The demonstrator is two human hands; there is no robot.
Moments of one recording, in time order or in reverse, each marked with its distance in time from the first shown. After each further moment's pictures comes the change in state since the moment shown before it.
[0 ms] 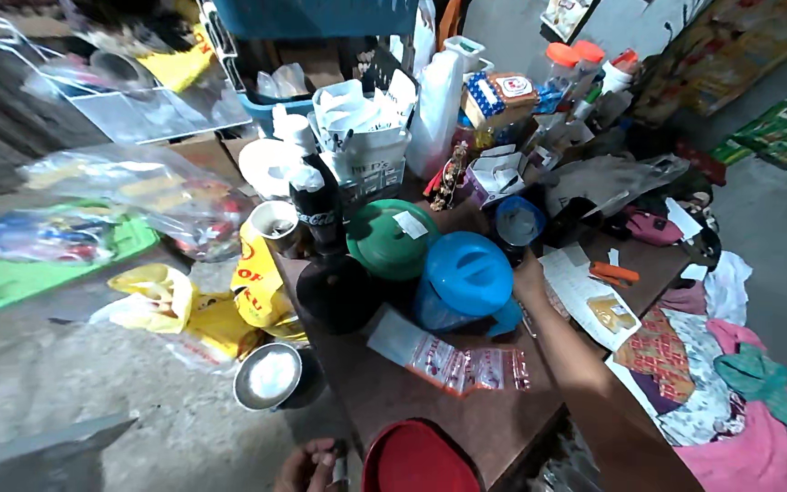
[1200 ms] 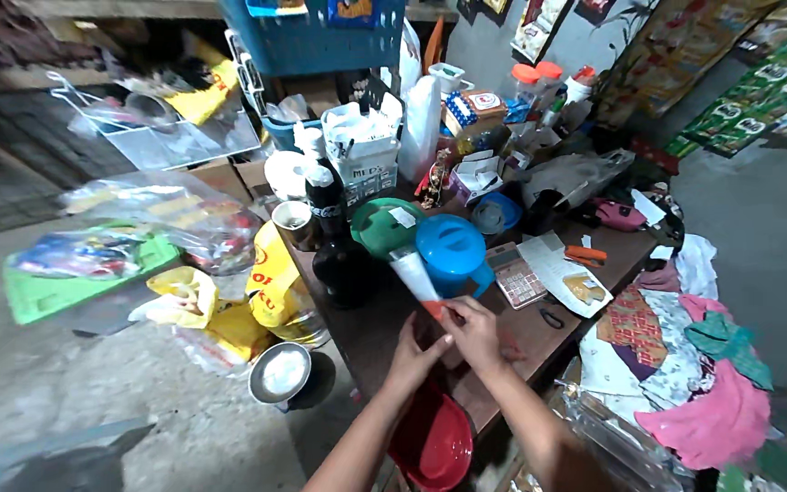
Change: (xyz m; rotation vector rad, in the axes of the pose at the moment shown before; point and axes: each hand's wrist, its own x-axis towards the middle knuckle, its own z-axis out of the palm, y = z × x) left_hand 0.051 0.069 0.126 -0.062 -0.297 0.113; right_hand -0.193 -0.030 0.026 0.137 0.155 -0.613
